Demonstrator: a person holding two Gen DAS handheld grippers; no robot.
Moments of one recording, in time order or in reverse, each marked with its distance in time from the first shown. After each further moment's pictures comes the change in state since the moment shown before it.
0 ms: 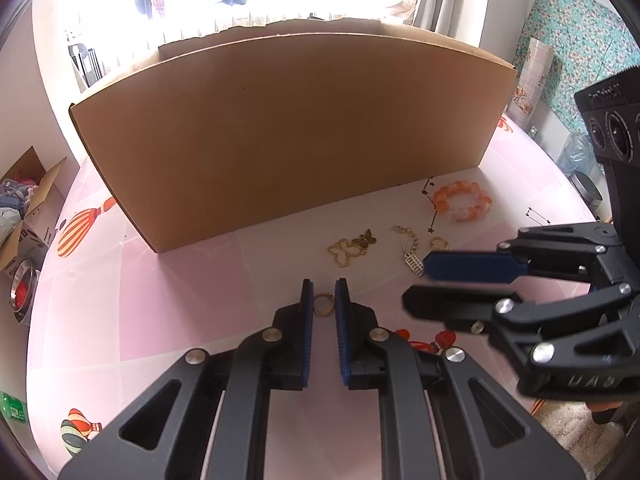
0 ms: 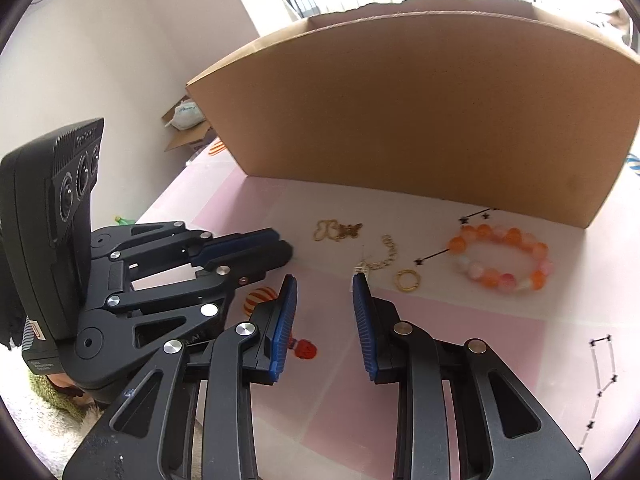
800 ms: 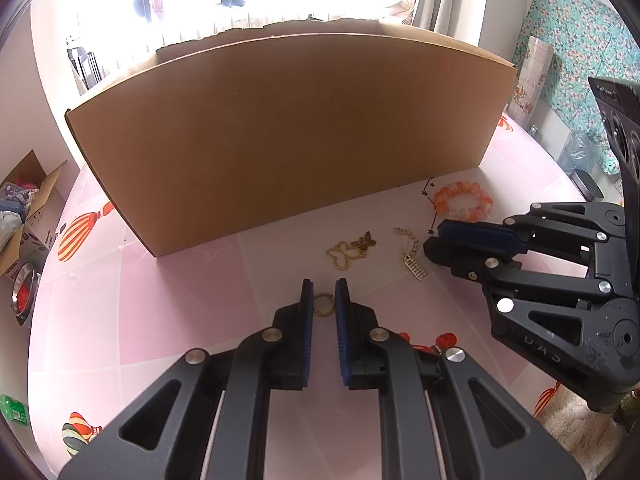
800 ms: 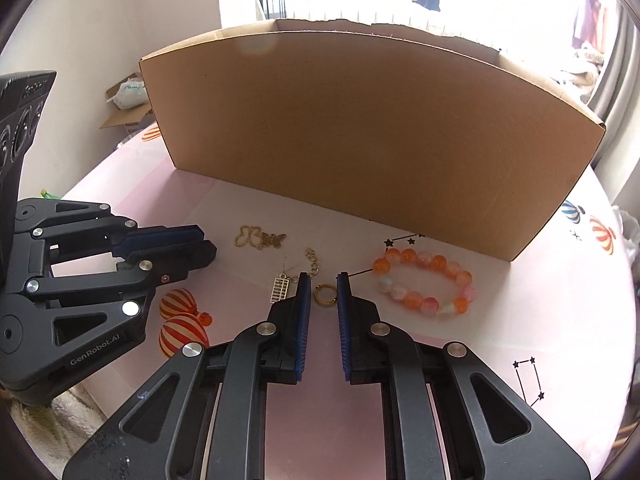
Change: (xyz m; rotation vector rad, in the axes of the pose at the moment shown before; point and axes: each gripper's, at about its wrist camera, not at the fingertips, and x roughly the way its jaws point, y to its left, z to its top) left arm -0.002 0.003 0.000 0.013 -0.004 0.003; right arm 0.001 0.011 -0.007 -0.124 -0.035 -0.332
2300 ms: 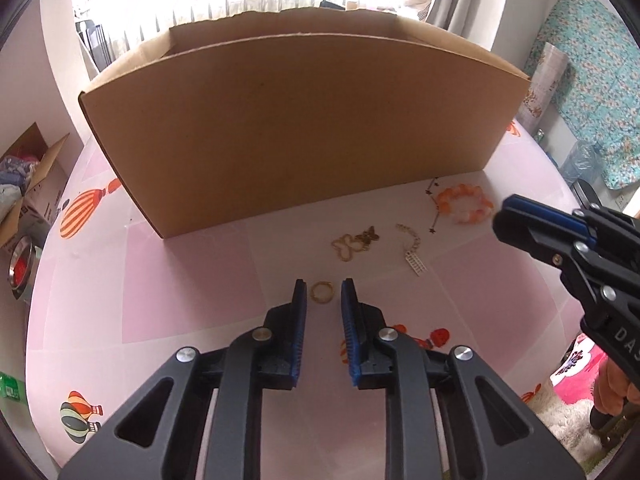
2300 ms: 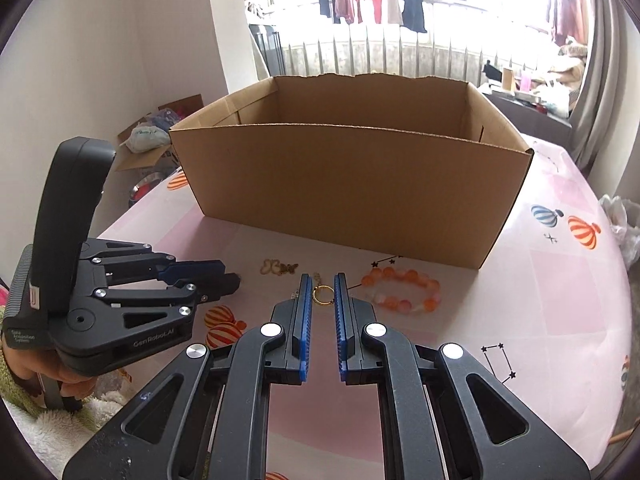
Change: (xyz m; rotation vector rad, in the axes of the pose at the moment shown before) left arm -0.001 0.007 0.018 -0.072 0.080 -0.015; right arm -0.051 -0.016 0.000 0.074 -0.116 0.063
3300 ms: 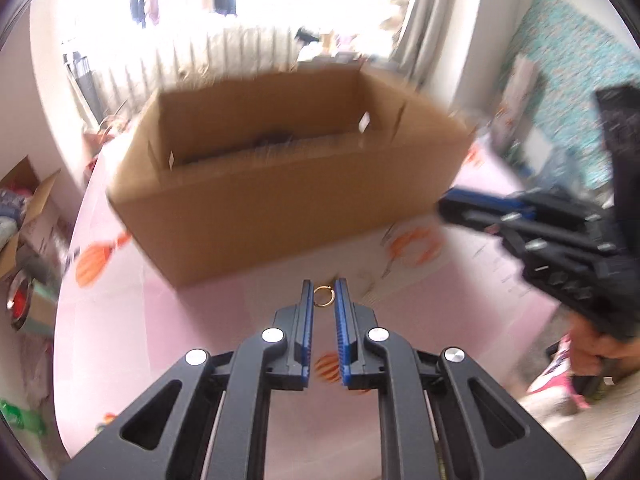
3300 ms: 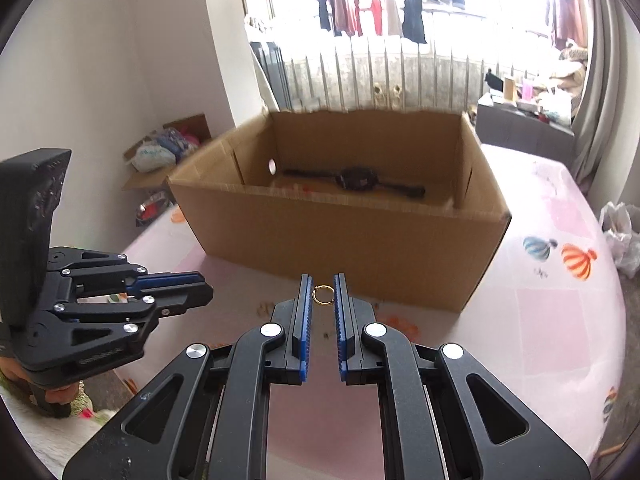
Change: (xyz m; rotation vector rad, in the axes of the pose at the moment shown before) left arm -0.074 -0.009 0.019 0.062 -0.146 -0.084; right arm -0.027 -0.015 0.034 0.009 -0.073 0.039
